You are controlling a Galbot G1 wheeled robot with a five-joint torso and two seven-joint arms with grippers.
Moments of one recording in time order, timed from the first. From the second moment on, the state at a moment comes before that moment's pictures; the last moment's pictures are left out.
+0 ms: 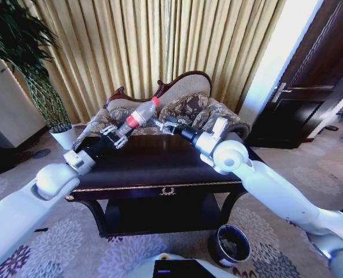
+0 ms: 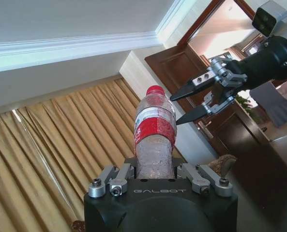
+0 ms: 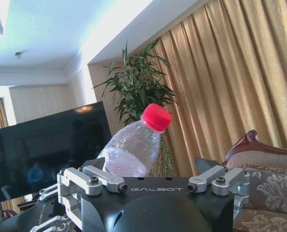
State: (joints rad) left arm 0.93 -0.48 -0.27 -2.12 -0.52 -0.09 0.12; right arm -0.35 0.78 -0.20 2.07 1.41 -0.22 0.14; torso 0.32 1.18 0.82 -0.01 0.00
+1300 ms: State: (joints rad) left arm 0.90 -0.49 -0.14 -2.14 -0.54 -0.07 0.04; right arm -0.36 0.83 -0.25 2.08 1.31 -0.23 0.19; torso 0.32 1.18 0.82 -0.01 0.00
